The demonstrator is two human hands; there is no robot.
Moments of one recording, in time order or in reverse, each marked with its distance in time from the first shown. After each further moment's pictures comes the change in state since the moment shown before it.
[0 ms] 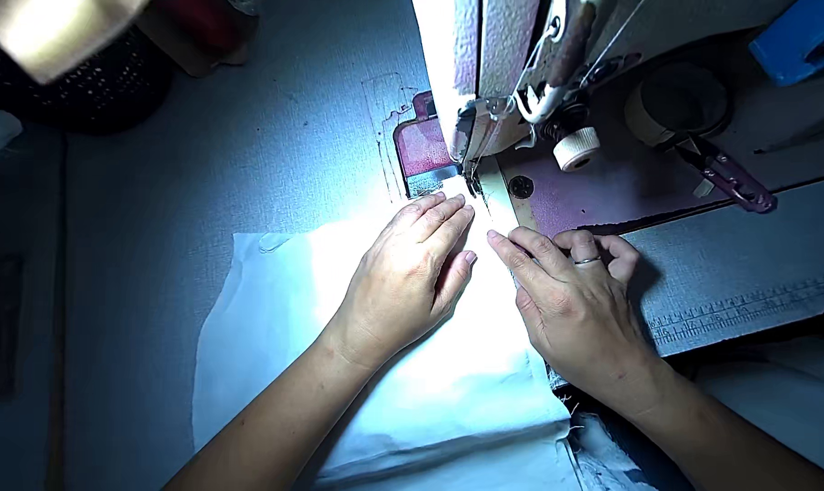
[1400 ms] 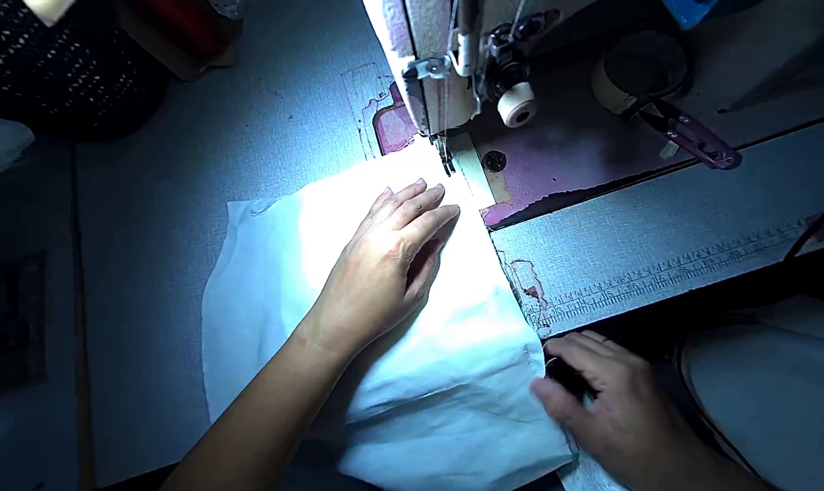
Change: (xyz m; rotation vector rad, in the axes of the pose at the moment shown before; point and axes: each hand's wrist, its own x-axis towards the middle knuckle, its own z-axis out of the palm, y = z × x) left_hand -0.011 0.016 -0.017 -0.049 -0.117 -0.003; right_hand -0.116 -0.011 -0.036 0.573 -0.119 0.271
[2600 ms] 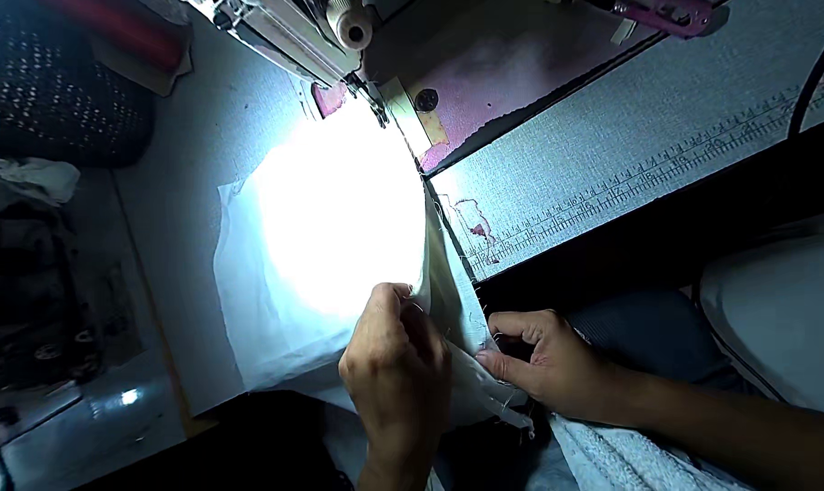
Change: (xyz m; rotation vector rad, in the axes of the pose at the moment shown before) left_hand -0.061 0.159 0.035 0.308 0.307 -0.581; right_hand -0.022 0.012 0.032 0.898 -0.258 0.022
